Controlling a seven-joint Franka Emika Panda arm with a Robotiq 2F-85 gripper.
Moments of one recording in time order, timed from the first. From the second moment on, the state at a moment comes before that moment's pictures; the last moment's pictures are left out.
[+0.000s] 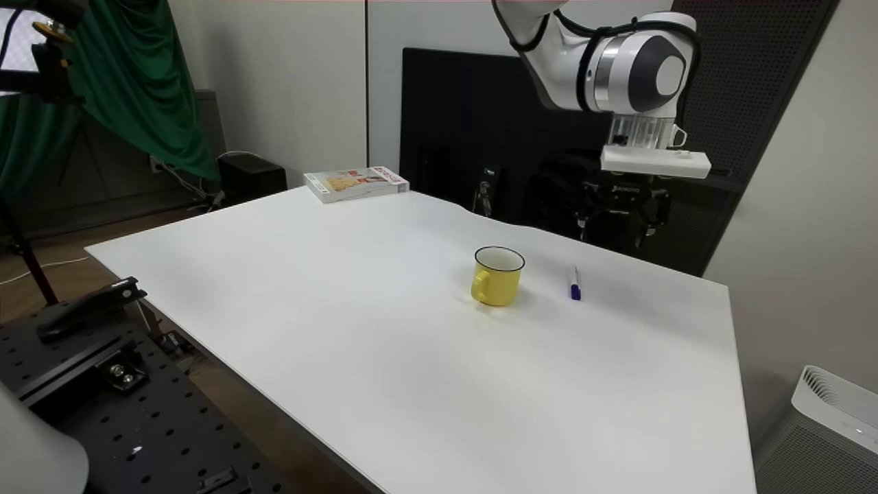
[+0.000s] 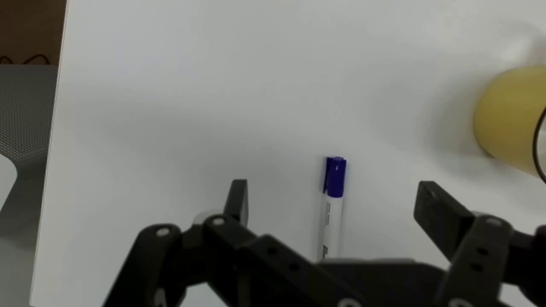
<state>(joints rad) -0.30 1.11 -0.03 -0.96 -0.05 2.07 -0.62</state>
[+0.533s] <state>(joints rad) -0.30 1.11 -0.04 -0.96 -0.06 2.08 -0.63</state>
